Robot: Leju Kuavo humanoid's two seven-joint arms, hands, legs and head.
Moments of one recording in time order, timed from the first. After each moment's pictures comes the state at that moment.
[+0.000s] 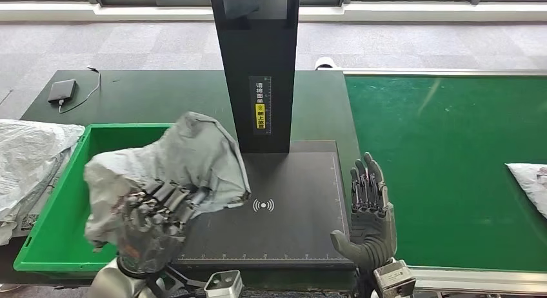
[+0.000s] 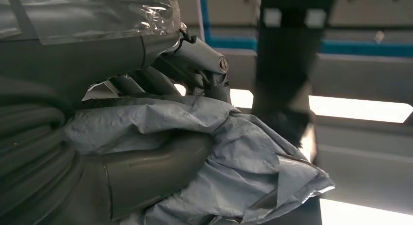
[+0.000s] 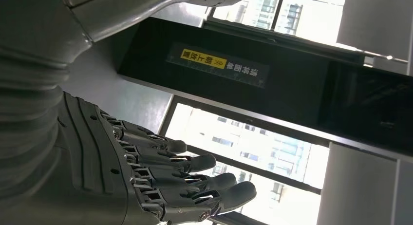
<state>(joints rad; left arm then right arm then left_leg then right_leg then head) 0.13 -0.26 -0.14 -1.95 -1.50 0.70 -0.70 0.01 -0.14 0.51 -1.56 0.16 -0.51 -0.70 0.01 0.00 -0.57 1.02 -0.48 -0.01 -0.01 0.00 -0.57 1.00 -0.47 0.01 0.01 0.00</state>
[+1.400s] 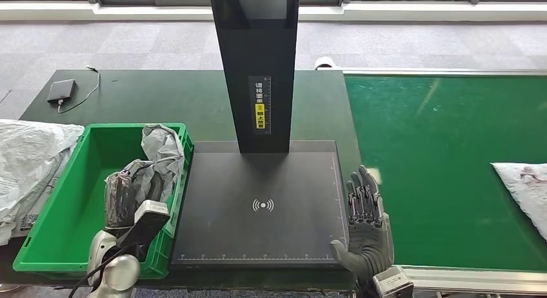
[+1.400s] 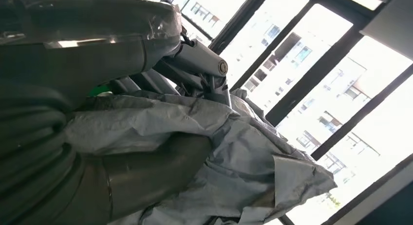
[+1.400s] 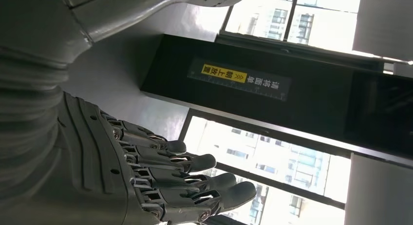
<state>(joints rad) 0.01 -0.08 0.04 -1.52 -0.65 0.38 -0.47 0.05 -0.16 0.54 -1.54 0.12 -0.50 -0.70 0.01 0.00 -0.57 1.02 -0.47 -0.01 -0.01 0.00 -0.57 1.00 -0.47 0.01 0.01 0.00</state>
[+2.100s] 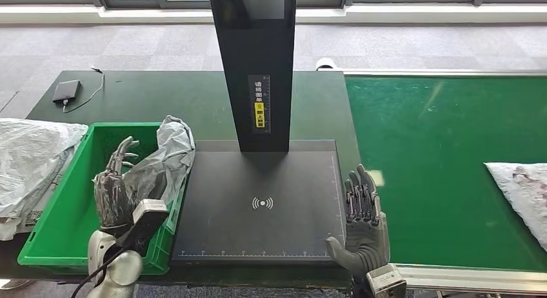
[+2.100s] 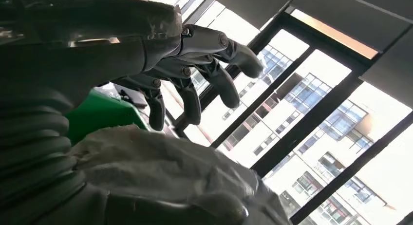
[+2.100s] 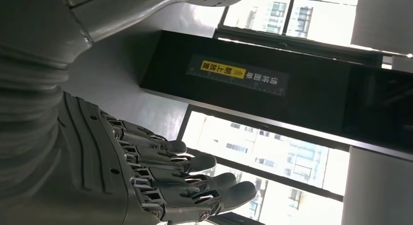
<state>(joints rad) 0.00 -0.10 0.05 -1.50 -0.63 0.55 -0.51 0.05 -0.12 0.52 -1.52 0.15 -0.52 -0.70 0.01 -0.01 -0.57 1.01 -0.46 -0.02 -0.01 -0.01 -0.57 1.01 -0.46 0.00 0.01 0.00</state>
